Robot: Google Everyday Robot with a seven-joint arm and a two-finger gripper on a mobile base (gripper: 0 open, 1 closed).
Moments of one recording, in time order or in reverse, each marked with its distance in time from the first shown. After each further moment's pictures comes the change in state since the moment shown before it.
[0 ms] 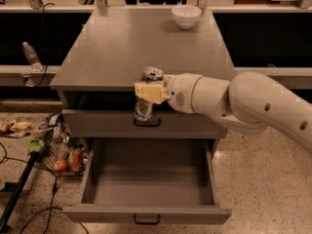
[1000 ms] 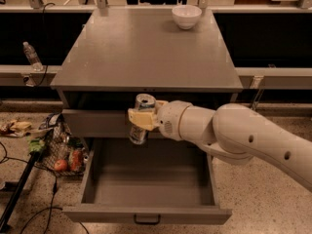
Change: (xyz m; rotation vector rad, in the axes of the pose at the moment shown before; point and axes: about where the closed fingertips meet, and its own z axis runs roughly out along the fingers) arm 0.068 0.020 0.011 0.059 0.052 0.013
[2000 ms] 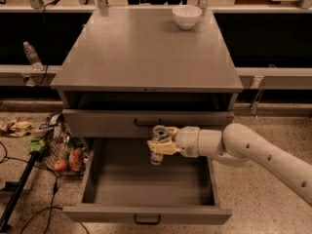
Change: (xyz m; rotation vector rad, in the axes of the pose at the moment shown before) arm 0.144 -0.075 0.020 -0.289 0.024 -0.152
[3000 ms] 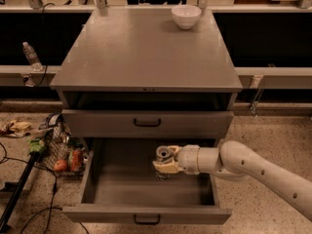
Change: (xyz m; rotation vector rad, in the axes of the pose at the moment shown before) arm 0.101 -0.006 0.004 -0.009 0.106 -0.101
